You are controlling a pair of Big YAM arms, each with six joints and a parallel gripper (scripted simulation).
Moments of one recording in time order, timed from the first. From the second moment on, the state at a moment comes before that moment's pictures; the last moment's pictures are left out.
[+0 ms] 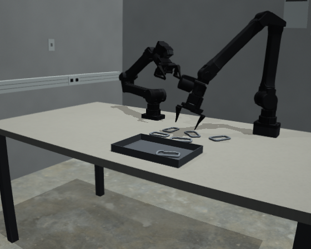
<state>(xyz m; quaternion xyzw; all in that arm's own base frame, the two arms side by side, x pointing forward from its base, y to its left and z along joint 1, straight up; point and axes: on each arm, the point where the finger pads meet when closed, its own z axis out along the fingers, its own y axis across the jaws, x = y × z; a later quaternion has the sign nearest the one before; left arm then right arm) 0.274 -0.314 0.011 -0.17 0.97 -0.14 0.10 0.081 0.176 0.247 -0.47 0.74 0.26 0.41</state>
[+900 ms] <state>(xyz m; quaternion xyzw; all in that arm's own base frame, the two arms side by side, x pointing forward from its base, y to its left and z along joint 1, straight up) 0.254 -0.300 0.005 0.20 0.95 -0.14 0.21 0.081 0.176 0.247 -0.47 0.74 0.26 0.41</state>
